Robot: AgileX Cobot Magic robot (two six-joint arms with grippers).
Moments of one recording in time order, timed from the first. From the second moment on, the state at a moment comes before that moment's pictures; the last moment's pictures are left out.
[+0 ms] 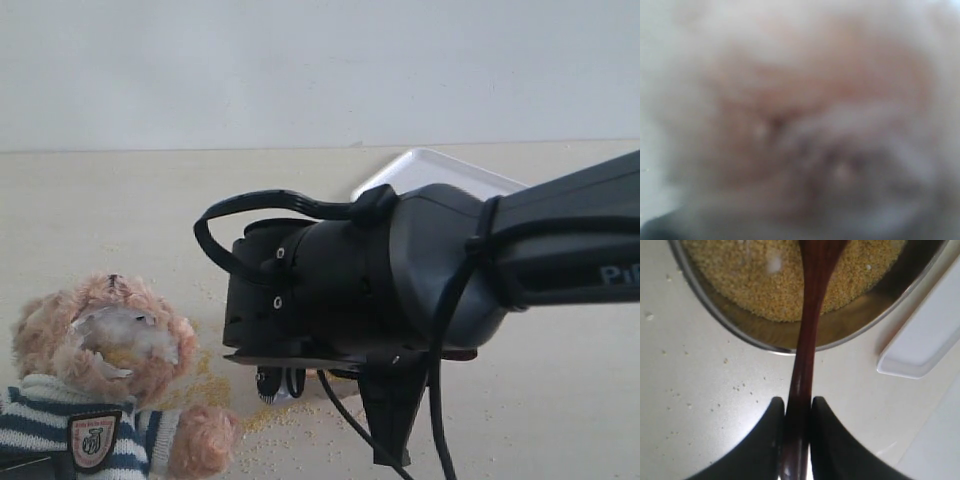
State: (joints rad) left arm 0.06 0.57 -0.05 -1.09 0.75 0.50; right arm 1.12 1.90 -1.19 -0.67 1.22 0.03
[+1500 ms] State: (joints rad) left arm 0.06 0.57 -0.05 -1.09 0.75 0.50; right arm 1.01 1.89 -1.30 -0.37 1.22 -0.01
